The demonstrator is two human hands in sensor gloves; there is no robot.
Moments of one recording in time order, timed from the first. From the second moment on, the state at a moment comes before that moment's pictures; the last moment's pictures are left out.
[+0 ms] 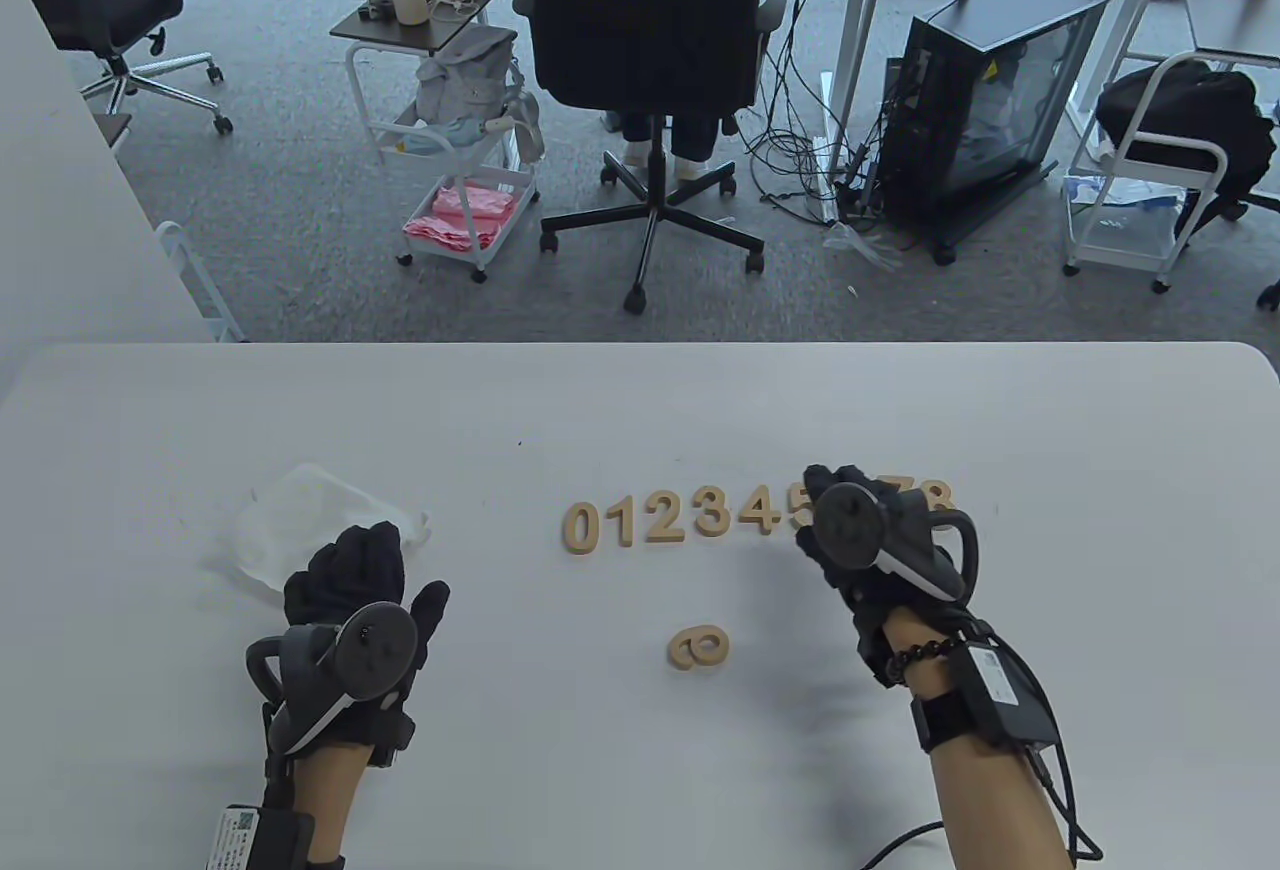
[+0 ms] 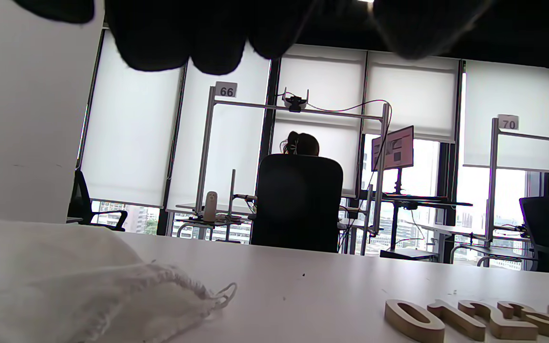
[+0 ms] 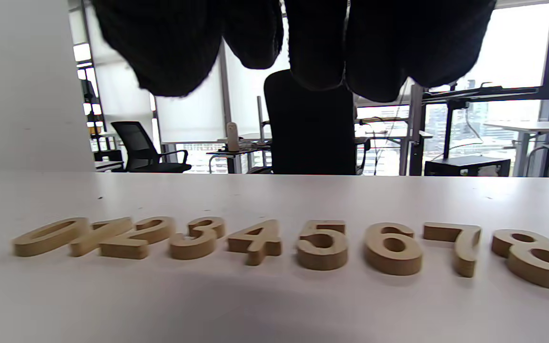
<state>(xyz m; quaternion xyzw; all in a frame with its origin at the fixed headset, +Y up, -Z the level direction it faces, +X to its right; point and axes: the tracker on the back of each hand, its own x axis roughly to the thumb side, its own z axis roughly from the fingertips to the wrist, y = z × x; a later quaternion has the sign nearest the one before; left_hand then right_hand) -0.261 -0.672 -0.323 0.15 -0.04 0.06 0.99 0.151 -0.670 -0.404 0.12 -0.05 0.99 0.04</state>
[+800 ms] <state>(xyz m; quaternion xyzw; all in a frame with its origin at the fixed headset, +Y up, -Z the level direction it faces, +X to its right) -0.246 -0.673 -0.318 0.15 -0.07 0.06 0.98 0.034 -0.767 -0.358 0.25 0.11 0.96 -0.08</state>
